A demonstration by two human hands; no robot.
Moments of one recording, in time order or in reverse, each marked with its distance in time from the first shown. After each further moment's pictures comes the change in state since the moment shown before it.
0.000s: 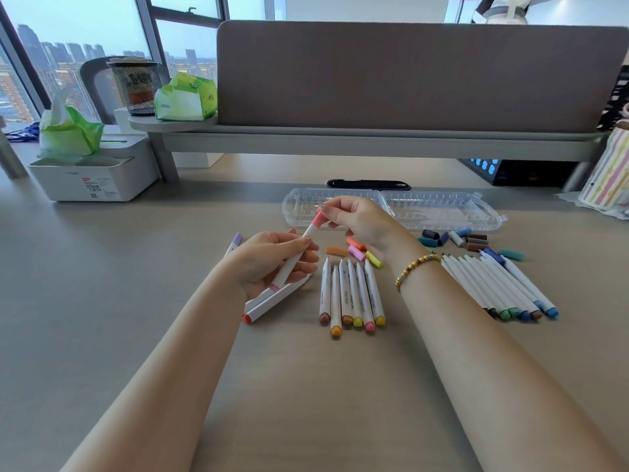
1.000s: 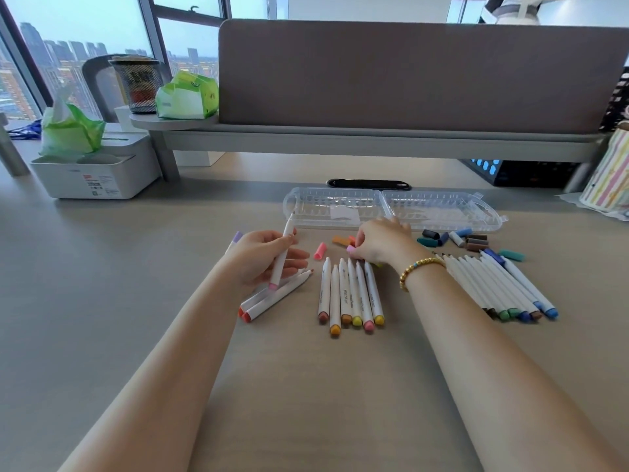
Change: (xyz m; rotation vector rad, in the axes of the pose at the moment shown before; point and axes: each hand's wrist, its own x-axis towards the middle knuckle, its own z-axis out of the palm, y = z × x) left_hand 0.011 -0.012 -0.009 0.014 0.138 0.051; right_hand 0.018 0.039 -0.014 -1.107 0.018 0.246
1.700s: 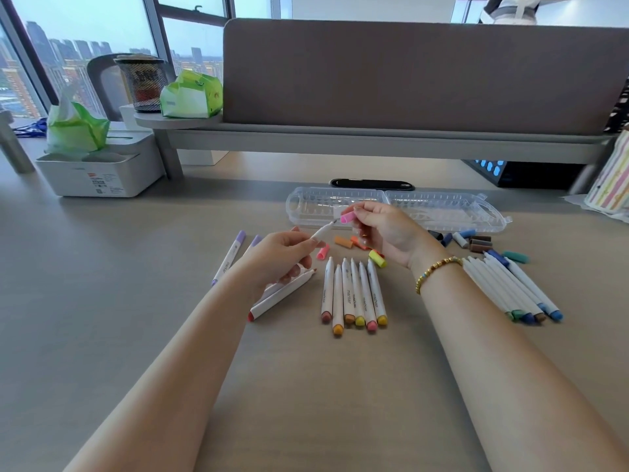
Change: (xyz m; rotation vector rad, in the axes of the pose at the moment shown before) left_hand -0.005 0.001 0.014 0.326 -0.054 0.115; right_hand -0.010 0.005 -0.013 1.540 -0.202 -0.194
